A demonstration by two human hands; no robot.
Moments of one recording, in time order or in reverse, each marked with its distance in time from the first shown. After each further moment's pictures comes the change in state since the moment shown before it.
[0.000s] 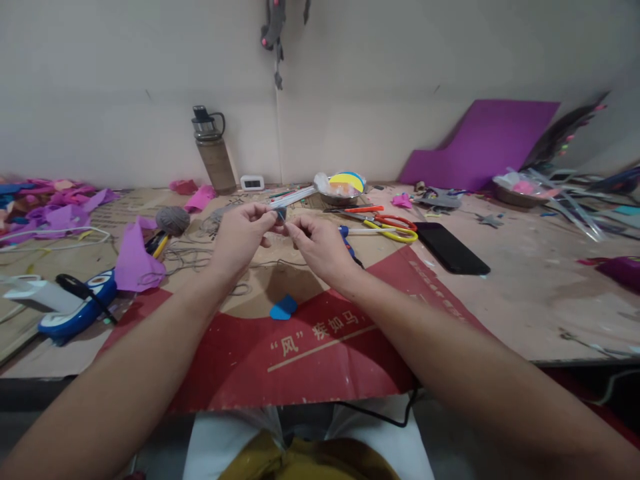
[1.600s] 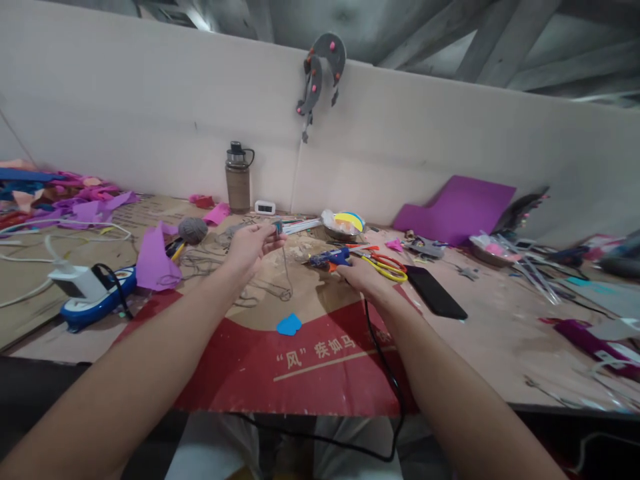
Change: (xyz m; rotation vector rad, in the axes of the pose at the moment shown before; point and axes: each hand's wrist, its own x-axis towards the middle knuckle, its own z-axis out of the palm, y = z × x) left_hand 0.023 -0.013 -0.017 -0.614 0.141 -0.166; right_hand -0.002 0.047 -0.052 -0.357 -0.039 0.531
